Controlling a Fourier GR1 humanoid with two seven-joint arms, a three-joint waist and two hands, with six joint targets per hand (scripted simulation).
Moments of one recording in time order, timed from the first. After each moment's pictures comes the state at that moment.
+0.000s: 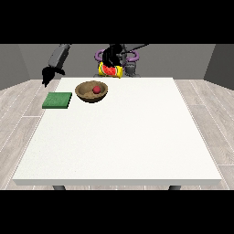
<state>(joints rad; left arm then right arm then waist) -0.93 0.02 -0.68 -0.99 -1.53 -0.04 0.26 -0.37 -0.43 -0.31 -0.49 -0.21 0.38 -0.75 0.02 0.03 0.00</state>
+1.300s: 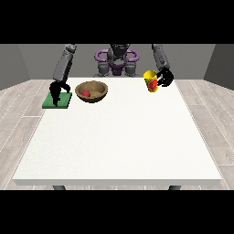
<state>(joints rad) -0.39 0.13 -0.04 -1.16 -0.59 0.30 -0.47 -0.32 -0.48 -0.41 -0.56 -0.34 0.39 -0.71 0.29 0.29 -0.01</state>
